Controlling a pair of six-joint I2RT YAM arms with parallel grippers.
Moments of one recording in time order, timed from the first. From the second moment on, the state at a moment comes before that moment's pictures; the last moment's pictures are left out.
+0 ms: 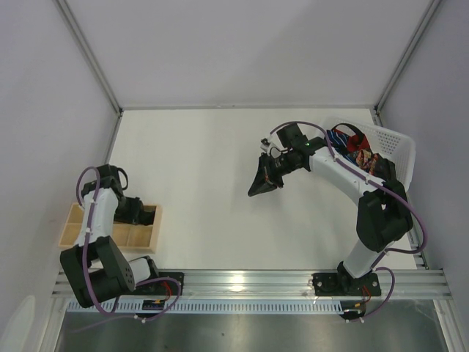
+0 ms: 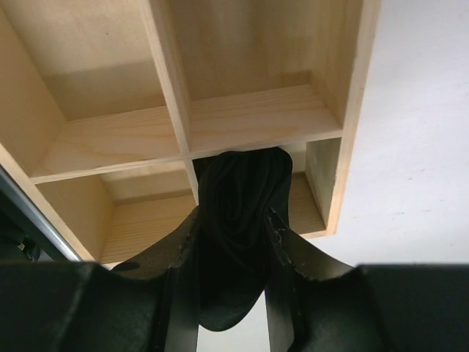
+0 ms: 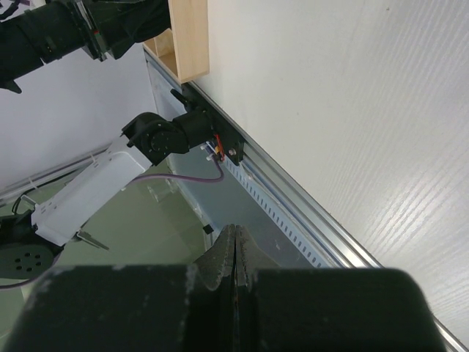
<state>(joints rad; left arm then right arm) 0.35 1.21 0.82 -1.00 -0.09 -1.10 0.51 1.68 1.34 -0.73 -0.87 0.61</state>
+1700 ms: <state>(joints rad) 0.28 1.46 0.90 -1.02 -0.13 -1.29 0.49 1.74 1.36 -0.74 -0.87 0.60</state>
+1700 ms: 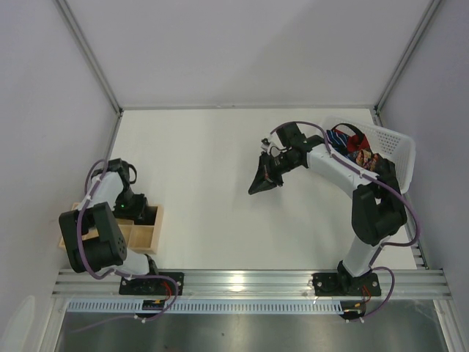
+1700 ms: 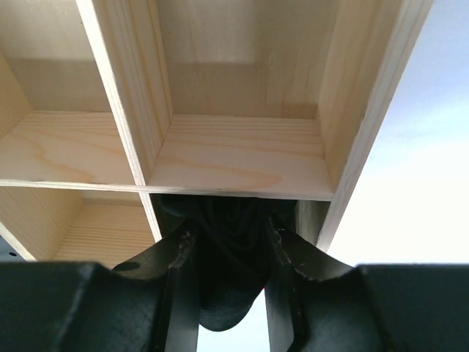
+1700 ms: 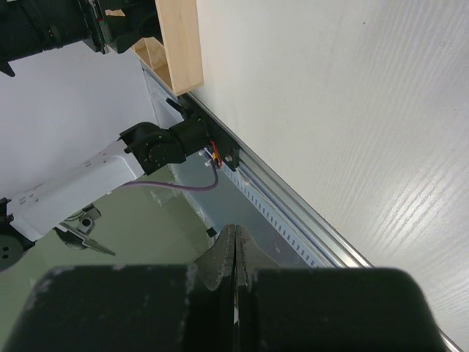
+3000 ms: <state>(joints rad) 0.24 1.29 0.97 -1.20 -0.17 -1.31 0.48 1.74 1.38 -0.74 -0.87 0.60</state>
